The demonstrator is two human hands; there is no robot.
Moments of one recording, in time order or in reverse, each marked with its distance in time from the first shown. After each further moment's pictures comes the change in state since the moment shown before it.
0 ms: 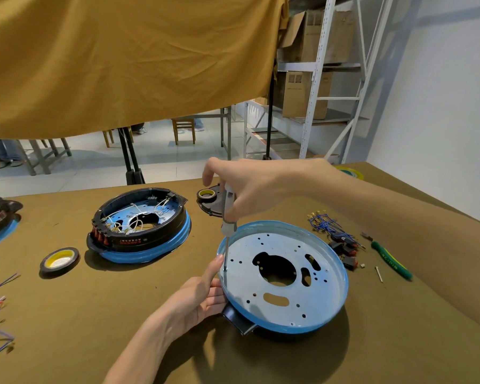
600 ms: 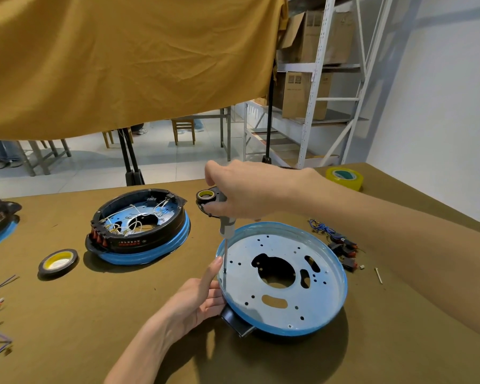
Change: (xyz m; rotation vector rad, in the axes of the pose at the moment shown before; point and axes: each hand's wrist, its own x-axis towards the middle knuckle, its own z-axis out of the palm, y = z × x) left_hand -0.003 0.000 0.003 -0.038 0.033 0.002; right_hand 0.008 -0.002 0.011 -0.178 0.148 -0.007
